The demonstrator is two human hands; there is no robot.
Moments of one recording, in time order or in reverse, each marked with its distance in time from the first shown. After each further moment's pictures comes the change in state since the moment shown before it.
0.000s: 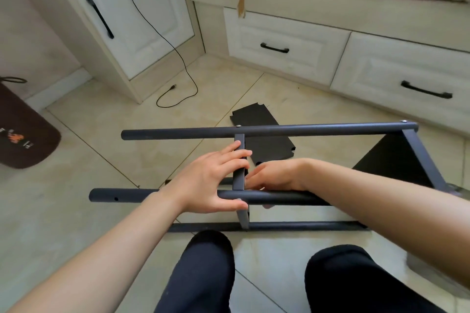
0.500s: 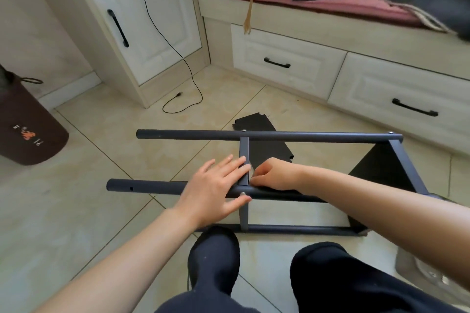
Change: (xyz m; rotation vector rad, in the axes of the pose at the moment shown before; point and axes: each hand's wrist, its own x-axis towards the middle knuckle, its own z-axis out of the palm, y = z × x) left_hand -0.024 0.033 0.014 0.200 0.145 -0.161; right_hand -0.031 -0.014 0.018 -0.435 0.410 -0.085
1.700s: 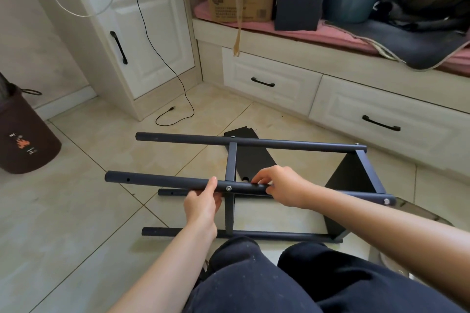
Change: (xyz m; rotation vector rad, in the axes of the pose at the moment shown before) left_hand 0.004 0.059 0.024 -1.504 0.580 -1.359; right_hand -0.076 0.011 -0.004 -0.199 0.217 -0.061
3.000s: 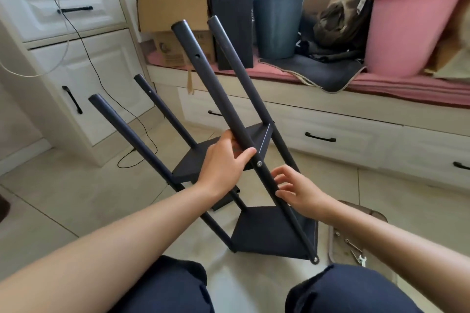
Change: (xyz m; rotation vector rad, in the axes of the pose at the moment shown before) left_hand -0.140 0.089 0.127 0.768 -0.637 0.972; right_hand -0.101 0.101 -0.057 0.407 0.391 -0.038
